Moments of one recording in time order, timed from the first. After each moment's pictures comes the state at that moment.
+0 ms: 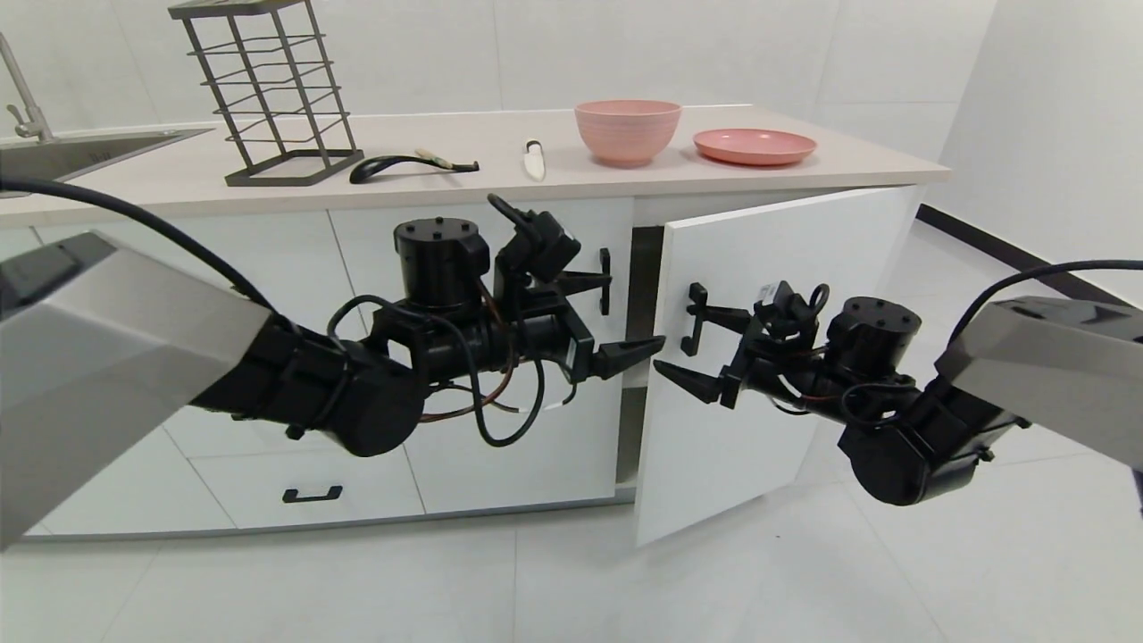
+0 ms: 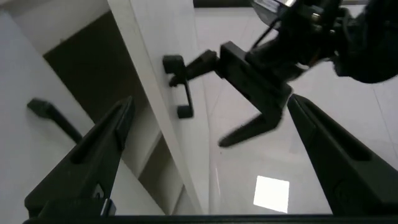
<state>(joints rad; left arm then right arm) -0.57 2.07 -1.18 -0.82 -0.58 0.21 0.32 2.29 -0.89 -1.43 0.77 -0.16</state>
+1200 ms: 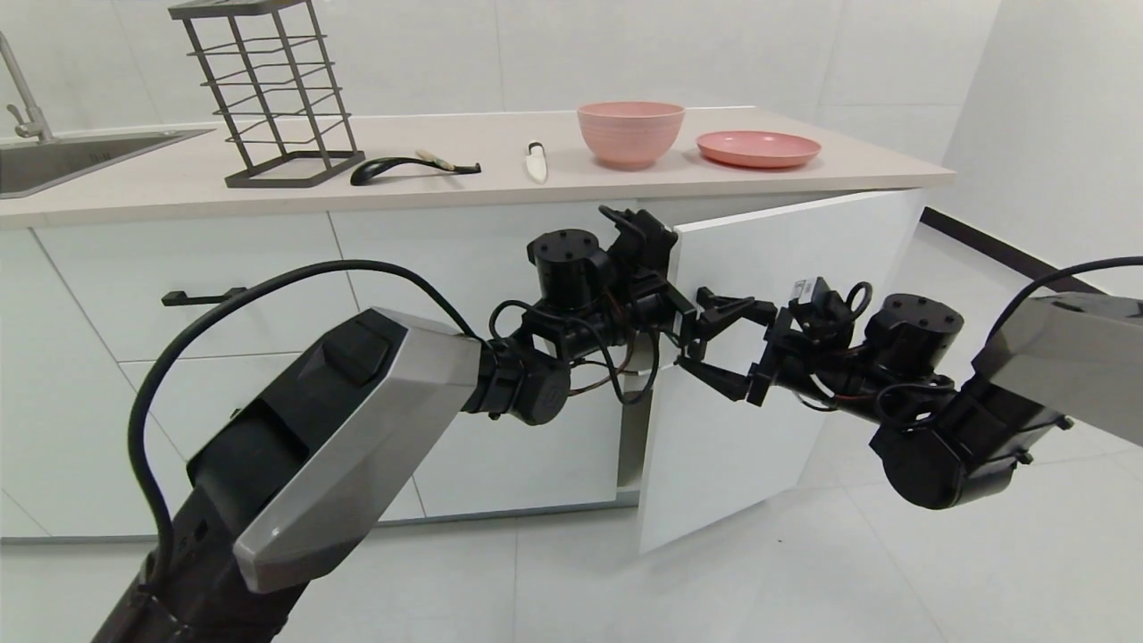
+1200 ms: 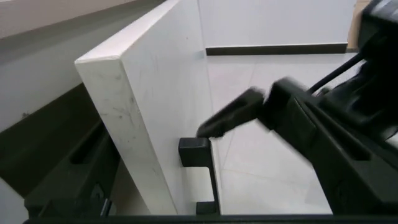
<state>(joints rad) -0.67 2.52 -1.86 -0.84 -0.51 0.11 0.24 2.26 -0.83 -1.50 0.80 -0.18</state>
